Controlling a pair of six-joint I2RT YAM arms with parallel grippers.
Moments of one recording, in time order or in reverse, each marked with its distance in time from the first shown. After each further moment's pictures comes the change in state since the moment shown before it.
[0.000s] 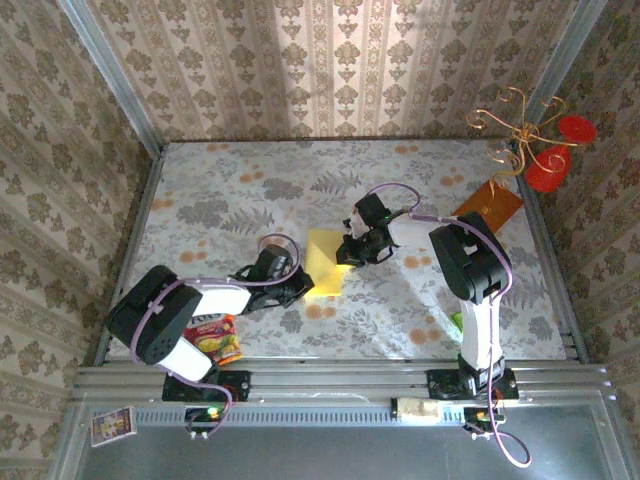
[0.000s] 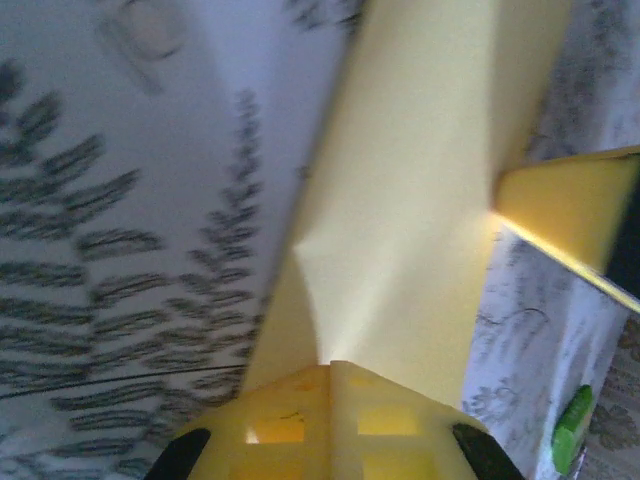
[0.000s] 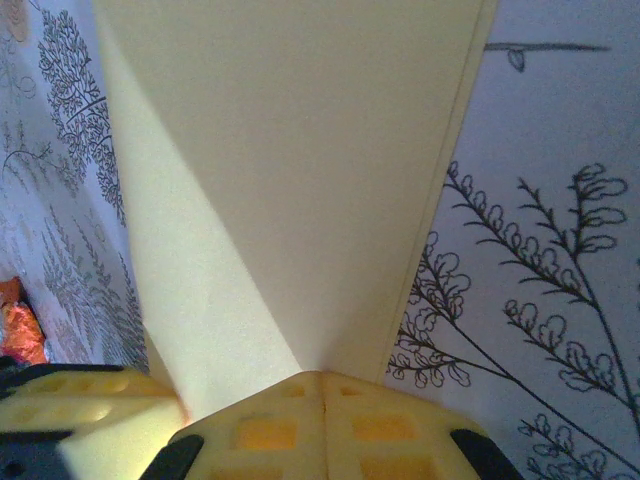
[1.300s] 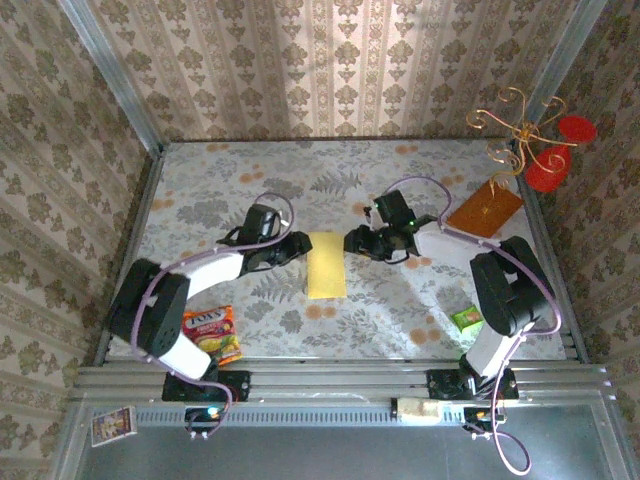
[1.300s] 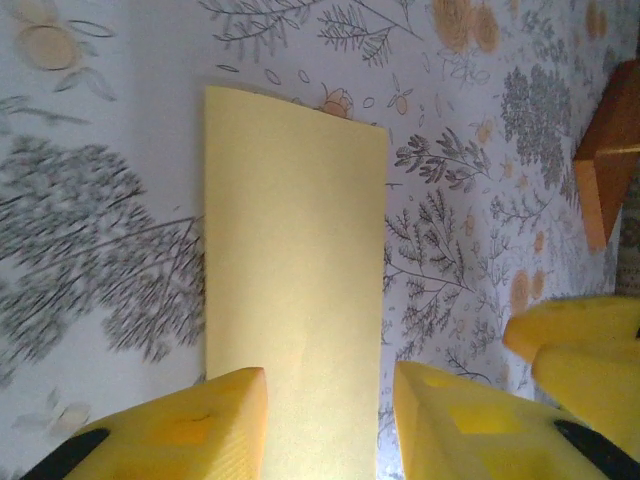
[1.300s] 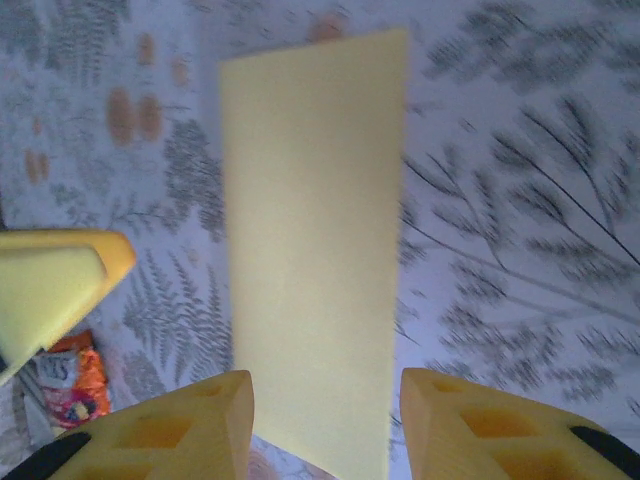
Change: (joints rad) left arm 0.189 0.056 0.336 -0.278 0.130 0.373; right arm -0.024 -0.353 -0.204 0.101 0.141 0.182
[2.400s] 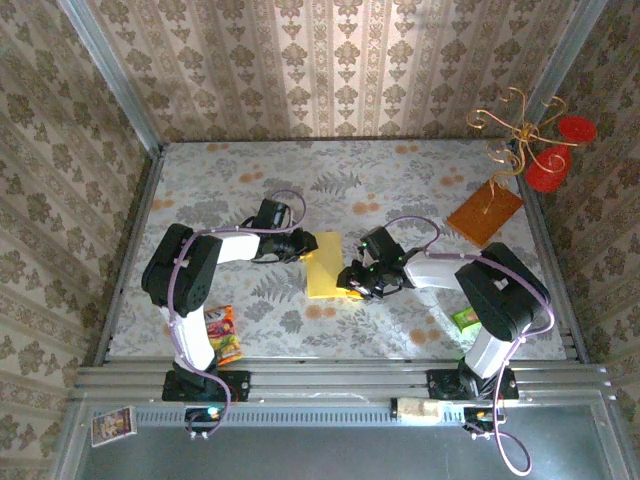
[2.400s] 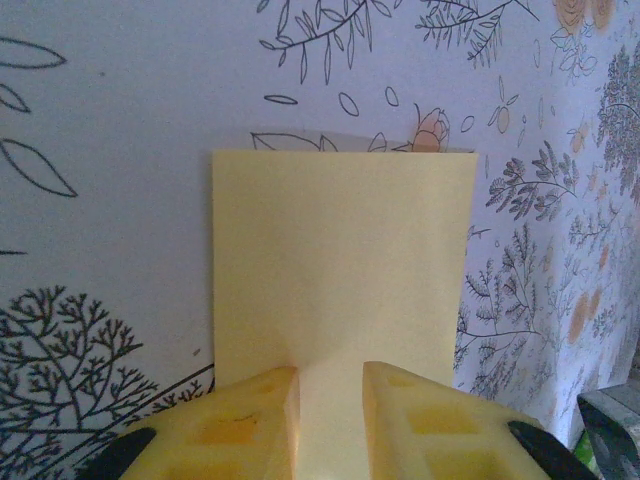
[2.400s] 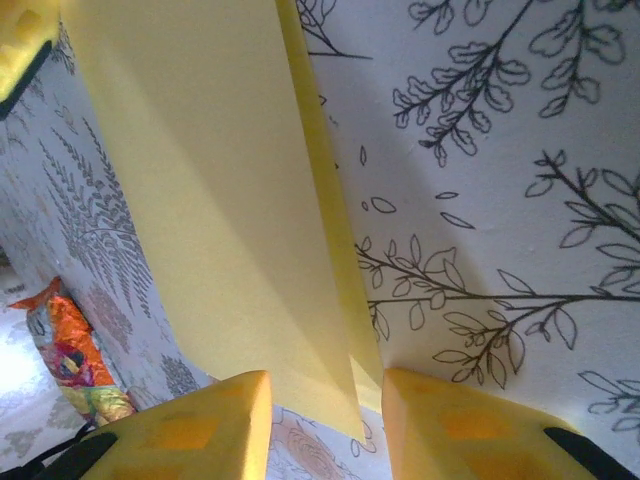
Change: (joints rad) left arm 0.034 0.274 0.147 0.000 0.091 0.037; right arm 0.154 0.012 -0.215 0.190 -0.058 0.305
